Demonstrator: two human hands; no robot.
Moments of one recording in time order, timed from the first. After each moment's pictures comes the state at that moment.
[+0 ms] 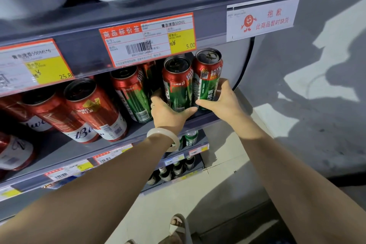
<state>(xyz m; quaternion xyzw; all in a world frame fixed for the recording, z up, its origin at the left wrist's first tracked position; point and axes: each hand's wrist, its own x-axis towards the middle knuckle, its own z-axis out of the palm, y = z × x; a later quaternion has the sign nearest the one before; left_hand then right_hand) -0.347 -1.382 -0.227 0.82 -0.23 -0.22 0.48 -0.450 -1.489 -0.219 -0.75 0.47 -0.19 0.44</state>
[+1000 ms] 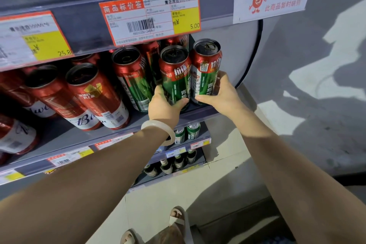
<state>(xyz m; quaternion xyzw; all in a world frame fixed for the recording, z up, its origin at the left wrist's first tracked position) -0.347 -1.361 -0.209 0.85 -0.26 -0.21 0.41 -0.448 -1.480 -0.223 -0.76 0.42 -0.17 0.47</state>
